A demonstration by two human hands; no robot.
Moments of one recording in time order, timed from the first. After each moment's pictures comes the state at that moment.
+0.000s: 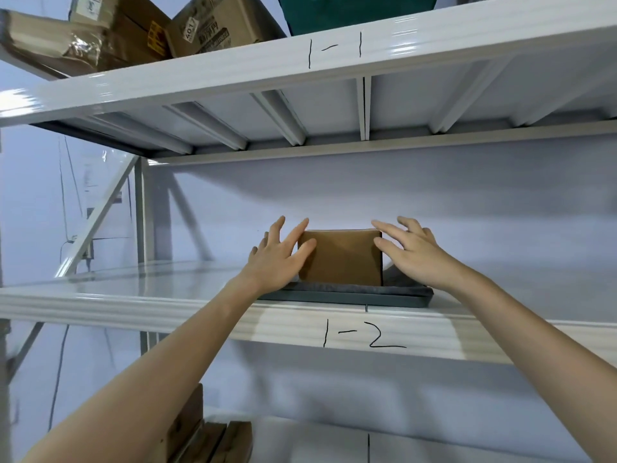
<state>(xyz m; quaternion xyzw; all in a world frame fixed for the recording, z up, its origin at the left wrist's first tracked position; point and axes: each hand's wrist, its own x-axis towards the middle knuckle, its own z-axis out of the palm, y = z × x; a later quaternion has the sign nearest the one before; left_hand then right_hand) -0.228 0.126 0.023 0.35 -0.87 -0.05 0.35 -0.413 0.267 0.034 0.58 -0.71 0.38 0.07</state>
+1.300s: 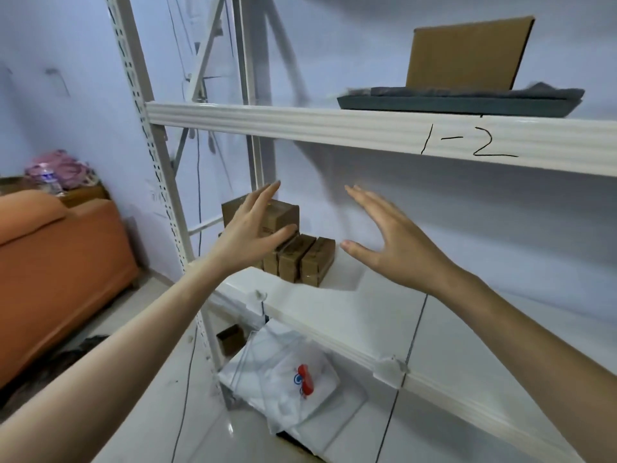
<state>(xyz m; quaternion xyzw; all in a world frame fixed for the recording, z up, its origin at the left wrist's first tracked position) -0.037 0.203 -0.188 0.44 -0.81 -0.10 0.38 -0.267 0.302 -0.157 0.78 -0.54 0.30 -0.02</state>
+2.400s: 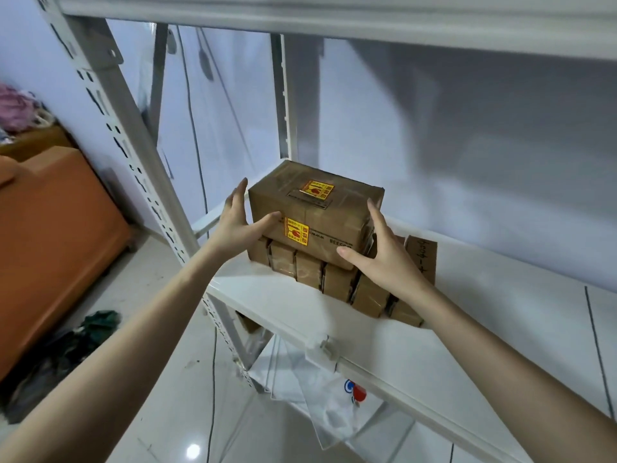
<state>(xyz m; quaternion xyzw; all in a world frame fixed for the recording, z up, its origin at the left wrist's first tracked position) 0.093 -0.149 -0.311 0.57 -0.70 -0.30 0.32 -0.143 -0.051 -0.313 0.61 -0.64 0.36 -0.30</state>
